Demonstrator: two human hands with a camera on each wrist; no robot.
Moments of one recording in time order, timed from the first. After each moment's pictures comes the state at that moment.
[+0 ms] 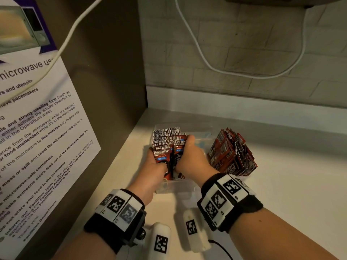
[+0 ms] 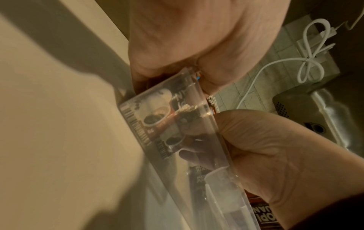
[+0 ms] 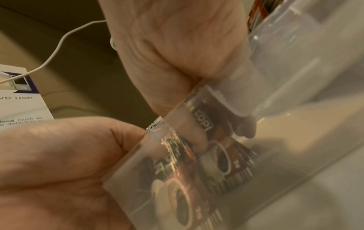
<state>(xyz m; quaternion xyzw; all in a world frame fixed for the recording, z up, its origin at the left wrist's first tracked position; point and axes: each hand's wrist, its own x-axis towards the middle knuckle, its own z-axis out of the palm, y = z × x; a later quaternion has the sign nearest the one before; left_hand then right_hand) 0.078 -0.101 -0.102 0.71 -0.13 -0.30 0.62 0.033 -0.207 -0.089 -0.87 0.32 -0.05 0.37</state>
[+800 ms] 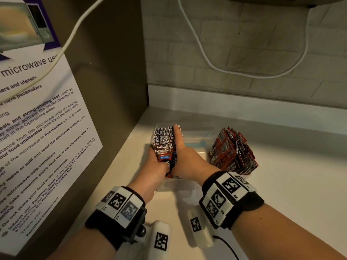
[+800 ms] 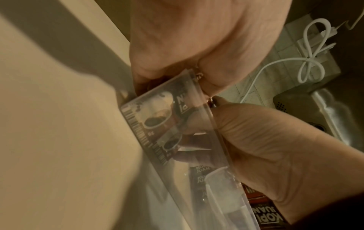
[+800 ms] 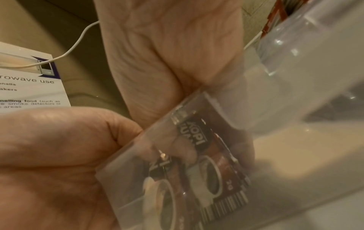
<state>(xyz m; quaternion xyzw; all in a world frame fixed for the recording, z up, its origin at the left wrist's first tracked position) 0.075 -0.099 -0.097 0.72 -0.13 -0.31 0.61 0.034 -0.204 -0.087 -0.92 0.19 0.02 0.35</state>
